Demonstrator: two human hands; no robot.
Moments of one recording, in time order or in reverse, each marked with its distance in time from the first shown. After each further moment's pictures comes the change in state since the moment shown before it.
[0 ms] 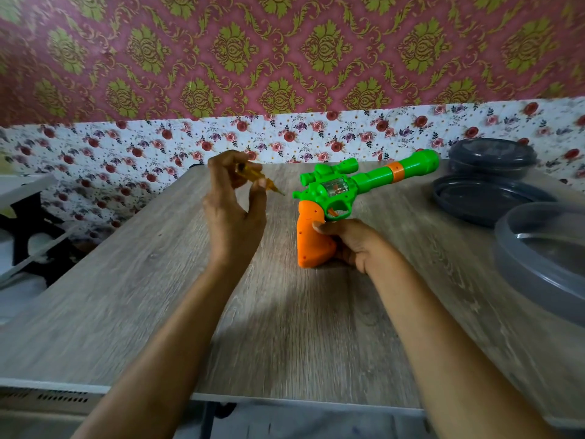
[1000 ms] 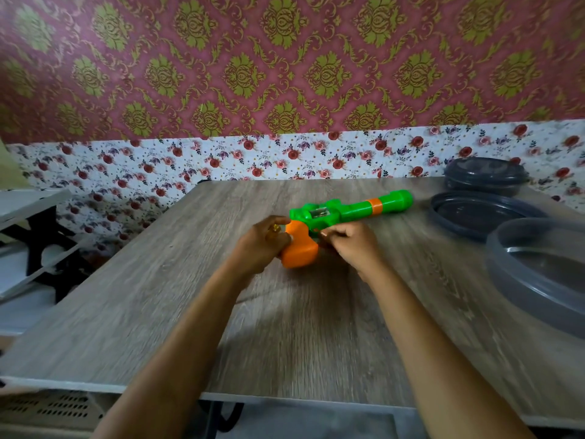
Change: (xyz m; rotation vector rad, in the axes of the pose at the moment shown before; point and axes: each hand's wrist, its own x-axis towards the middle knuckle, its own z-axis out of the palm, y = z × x) left_hand -0.008 -0.011 -0.004 0.162 -0.697 -0.710; right_hand 0.001 0.004 -0.002 -0.660 0.379 -0.492
